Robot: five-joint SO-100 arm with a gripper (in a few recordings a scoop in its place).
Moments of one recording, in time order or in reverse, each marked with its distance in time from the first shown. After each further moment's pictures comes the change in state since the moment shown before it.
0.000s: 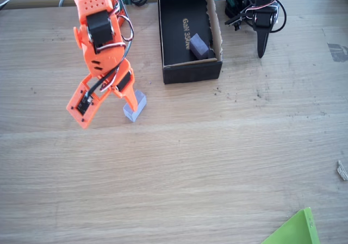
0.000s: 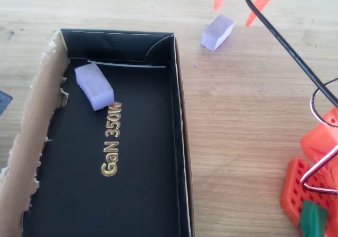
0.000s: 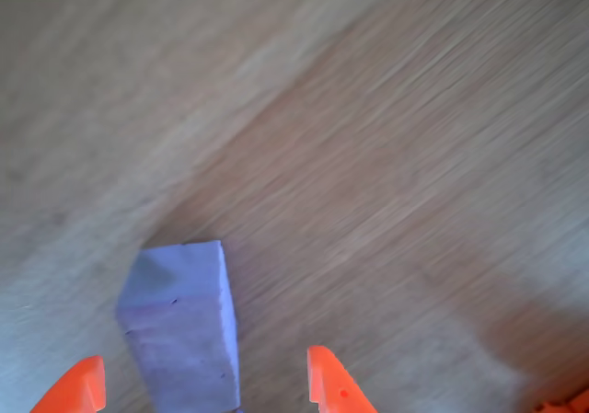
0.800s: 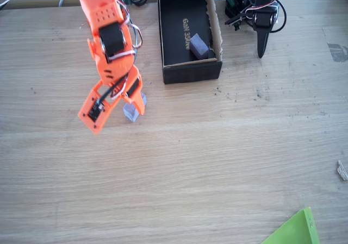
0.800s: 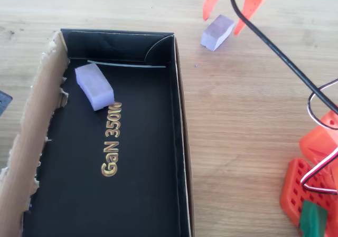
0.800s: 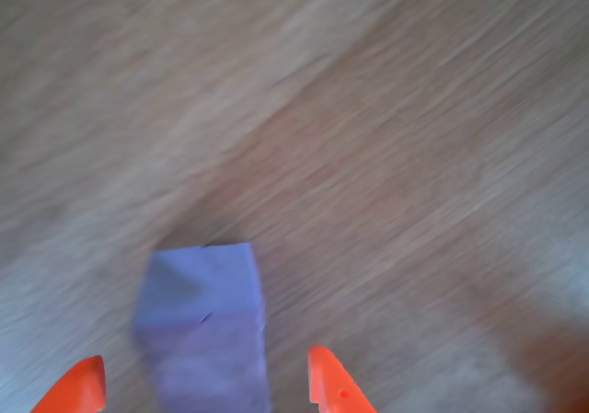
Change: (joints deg) arm -2.5 -4.0 -1.1 -2.8 -0.9
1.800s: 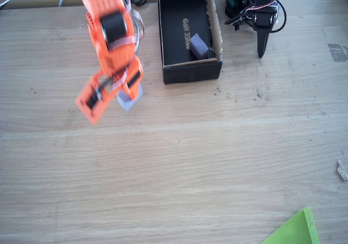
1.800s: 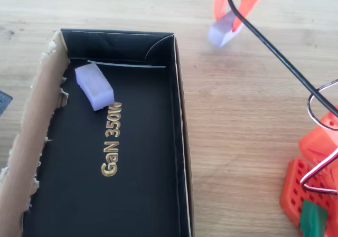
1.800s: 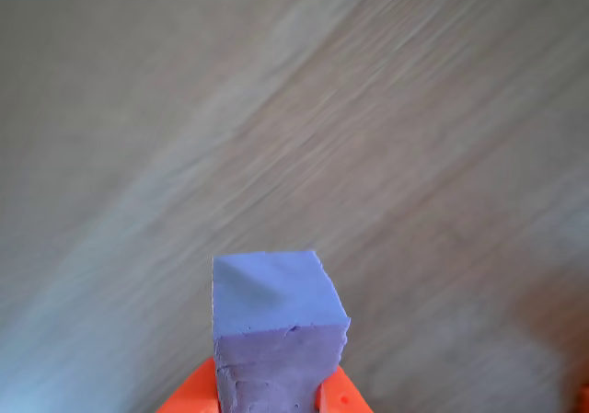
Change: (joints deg) arm -1.8 9.7 -0.2 3.6 -8.3
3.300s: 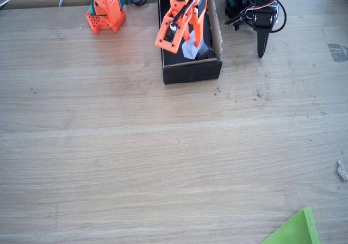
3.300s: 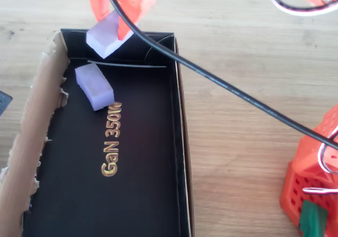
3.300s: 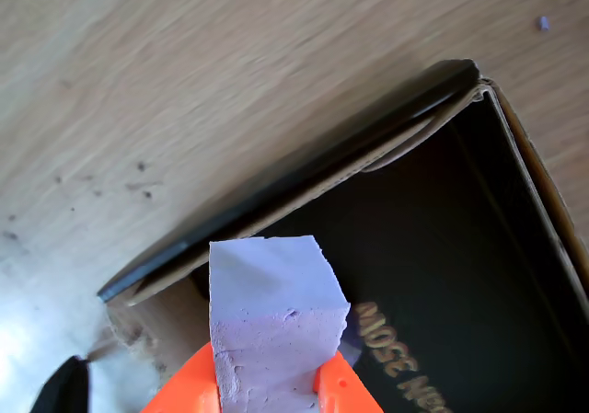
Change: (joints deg) arm -37.0 -3.3 -12.1 -4.7 -23.4
